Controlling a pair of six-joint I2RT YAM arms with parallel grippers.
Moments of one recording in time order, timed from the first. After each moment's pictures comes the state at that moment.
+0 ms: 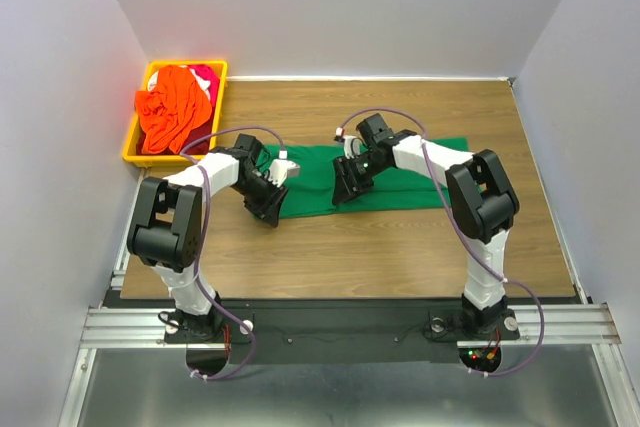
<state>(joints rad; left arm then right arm) -0.27 1.70 1.04 -0.75 0.49 0.47 0.50 2.01 1.43 -0.57 -0.69 0.12</state>
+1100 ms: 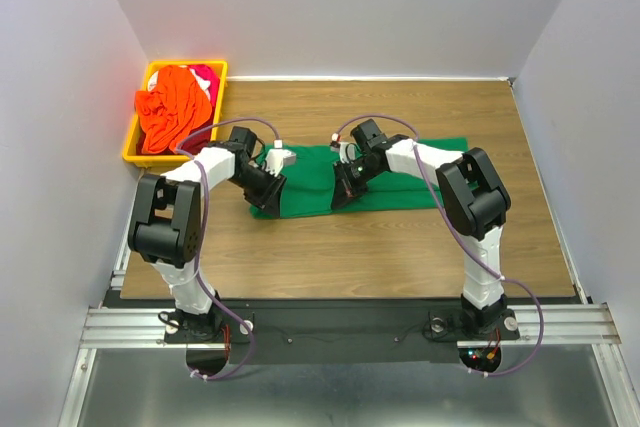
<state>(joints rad) -0.23 1.74 1.09 -0.73 0.55 0.44 0.53 2.08 1.43 -0.52 -0.72 0.21</state>
